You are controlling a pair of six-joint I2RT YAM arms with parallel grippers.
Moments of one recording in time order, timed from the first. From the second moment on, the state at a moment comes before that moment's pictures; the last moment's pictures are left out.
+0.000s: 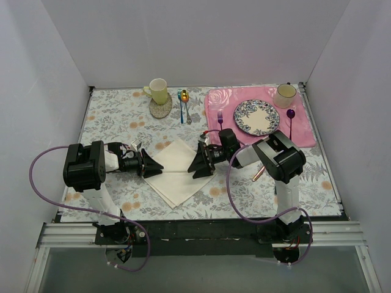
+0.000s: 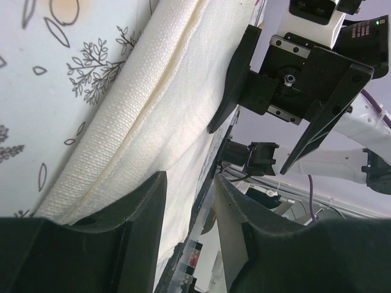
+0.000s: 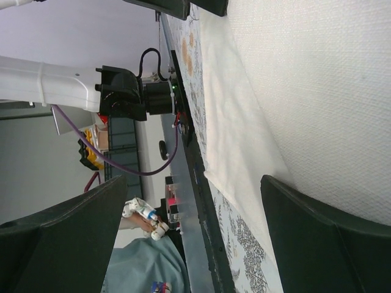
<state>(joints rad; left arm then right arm) 0.13 1.83 0.60 0.10 1.16 -0.49 0.60 2.05 0.88 0.61 -1.15 0.96</state>
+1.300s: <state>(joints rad) 0.13 1.80 0.57 0.09 1.15 -0.47 0.46 2.03 0.92 0.12 -1.07 0.57</state>
